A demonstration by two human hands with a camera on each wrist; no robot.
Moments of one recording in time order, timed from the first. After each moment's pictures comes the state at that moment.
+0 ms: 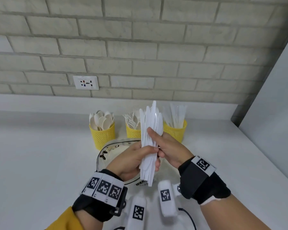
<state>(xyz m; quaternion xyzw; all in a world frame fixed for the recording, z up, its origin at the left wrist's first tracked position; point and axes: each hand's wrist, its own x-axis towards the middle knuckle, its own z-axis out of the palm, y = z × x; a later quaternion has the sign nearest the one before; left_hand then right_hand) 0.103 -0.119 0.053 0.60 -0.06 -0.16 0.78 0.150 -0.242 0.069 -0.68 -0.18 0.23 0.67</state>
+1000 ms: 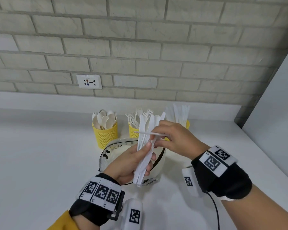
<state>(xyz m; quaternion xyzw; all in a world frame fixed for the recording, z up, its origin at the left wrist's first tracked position) 0.102 -0.111 0.037 0.55 -0.01 -0.13 0.83 0.172 -0.264 0.088 -0.85 -0.44 -0.05 0.27</state>
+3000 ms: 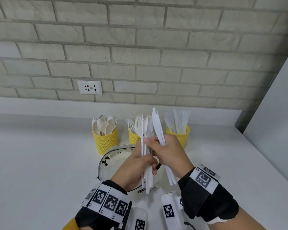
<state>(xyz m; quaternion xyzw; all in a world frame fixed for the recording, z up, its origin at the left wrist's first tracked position) 0.105 -0.126 0.042 0.59 -0.05 -0.05 0.80 0.150 -0.233 0.068 -0.79 -0.17 0.04 0.59</state>
